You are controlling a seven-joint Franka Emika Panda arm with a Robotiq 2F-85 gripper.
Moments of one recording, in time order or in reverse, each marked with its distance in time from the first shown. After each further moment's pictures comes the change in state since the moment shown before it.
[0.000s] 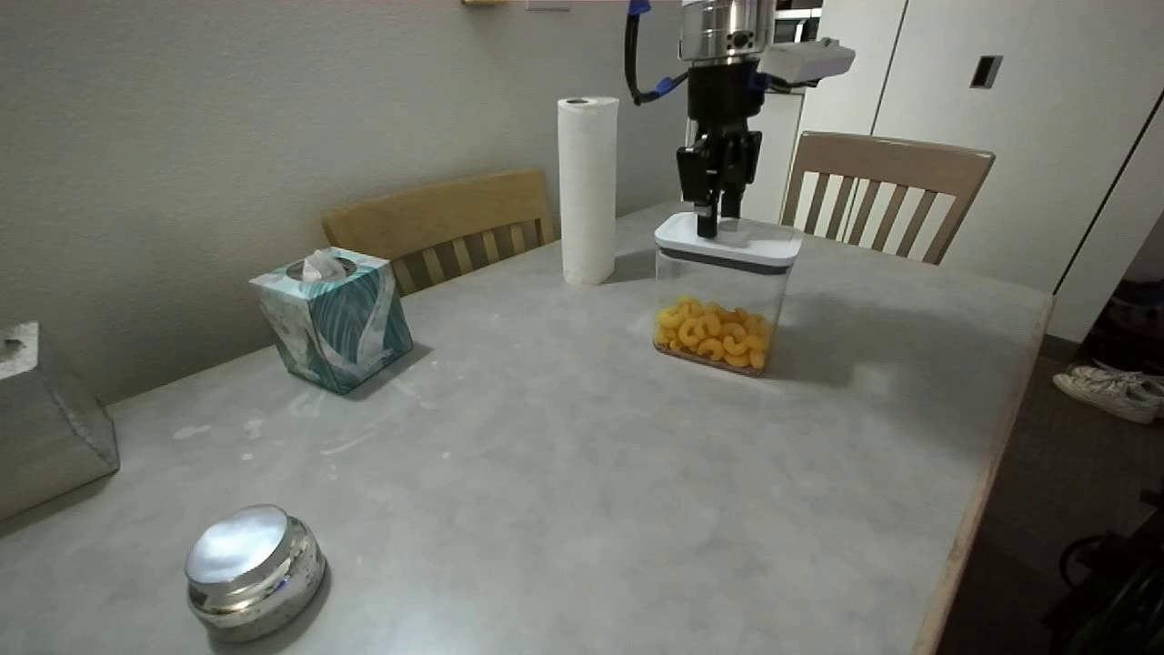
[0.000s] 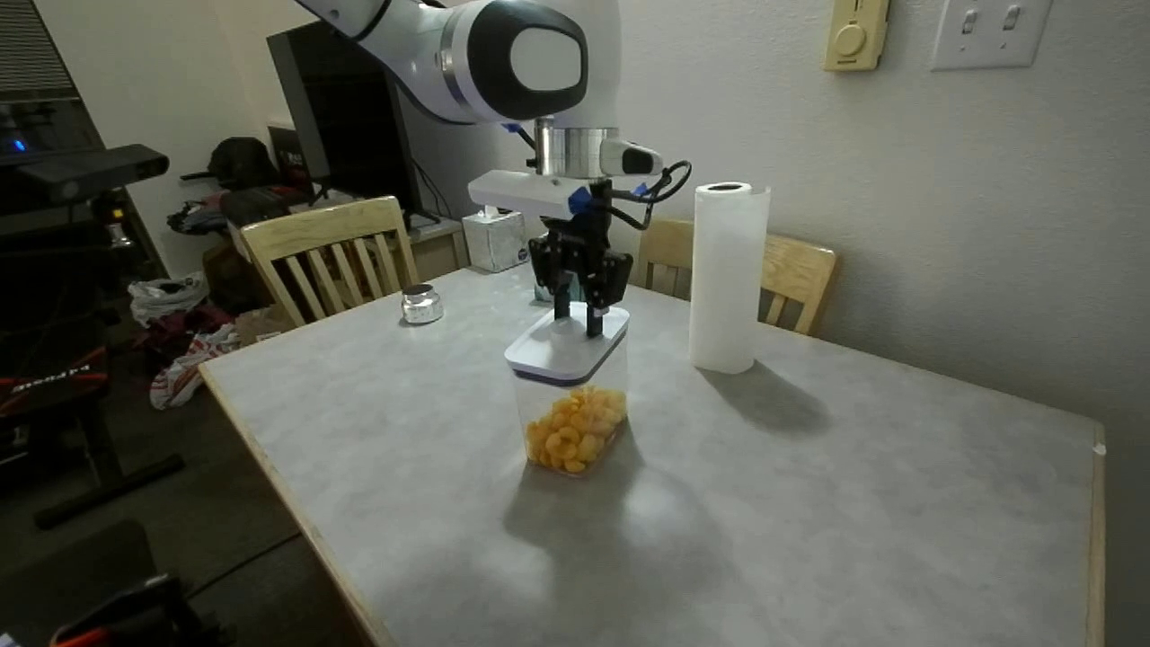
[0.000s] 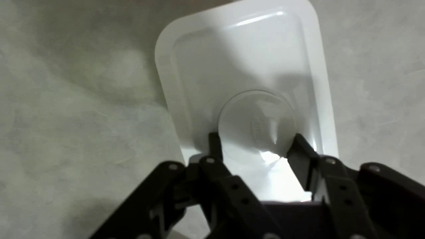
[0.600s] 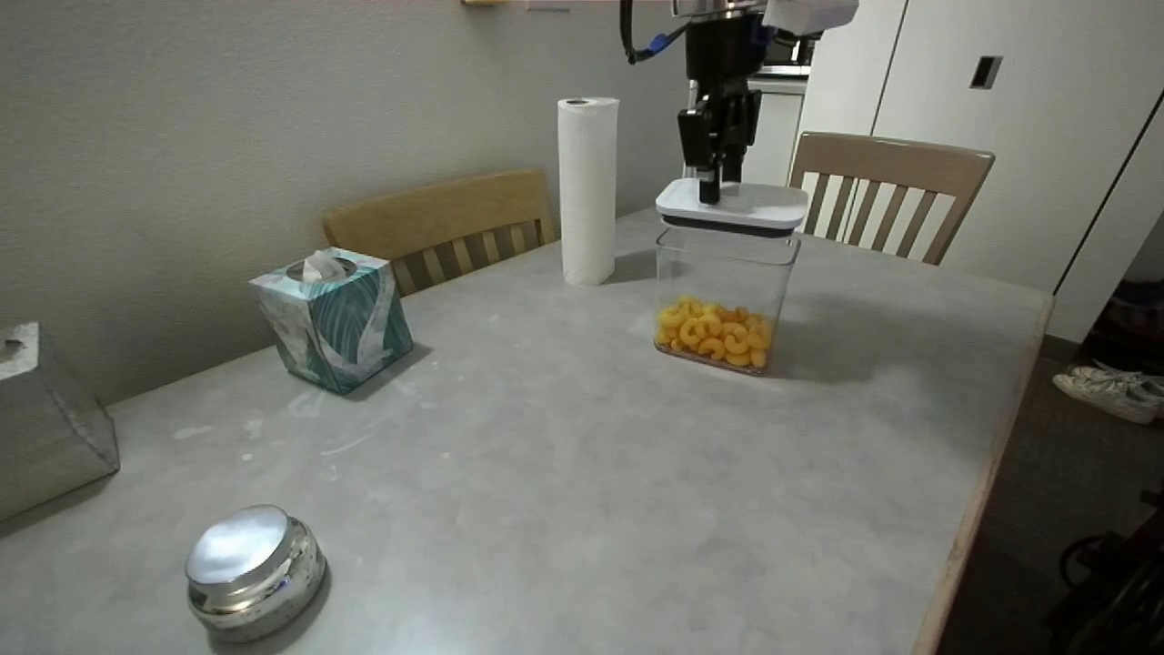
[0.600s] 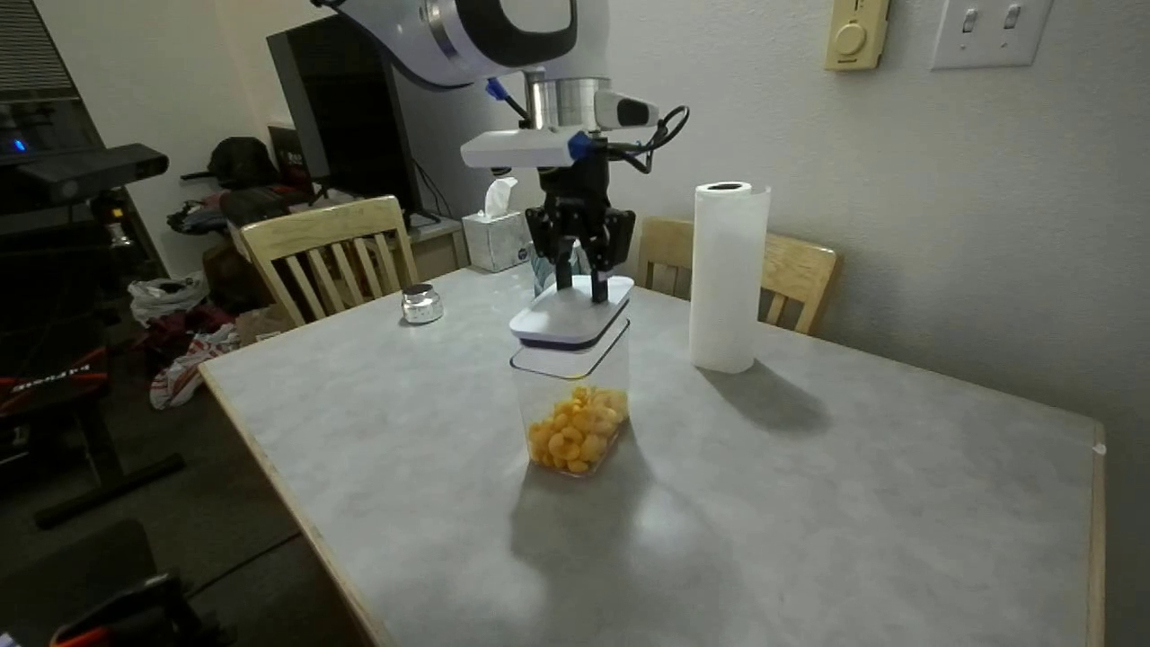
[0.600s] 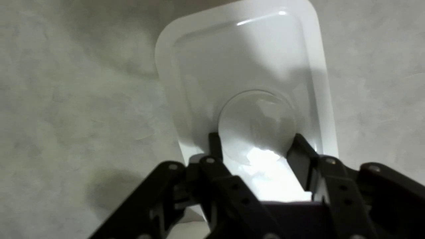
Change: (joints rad) arm 0.018 -0.048 -0.001 0.032 -0.075 -0.056 0.001
